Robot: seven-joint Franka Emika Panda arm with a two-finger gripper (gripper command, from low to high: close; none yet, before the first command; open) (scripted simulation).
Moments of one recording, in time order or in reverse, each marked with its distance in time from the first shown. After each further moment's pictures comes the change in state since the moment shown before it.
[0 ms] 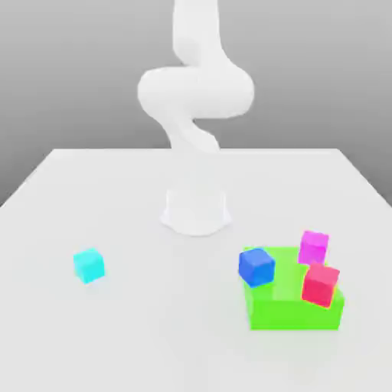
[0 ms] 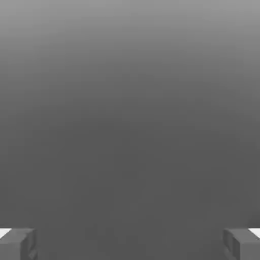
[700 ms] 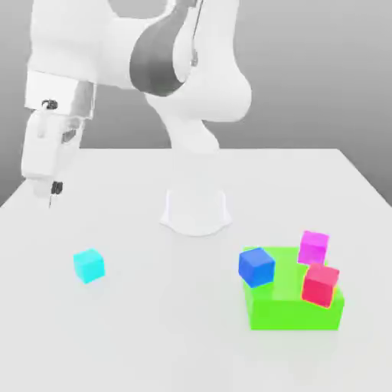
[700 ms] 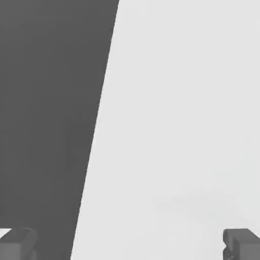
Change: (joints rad) arm -0.566 0.429 0.087 -0.416 -0.003 0.366 0.985
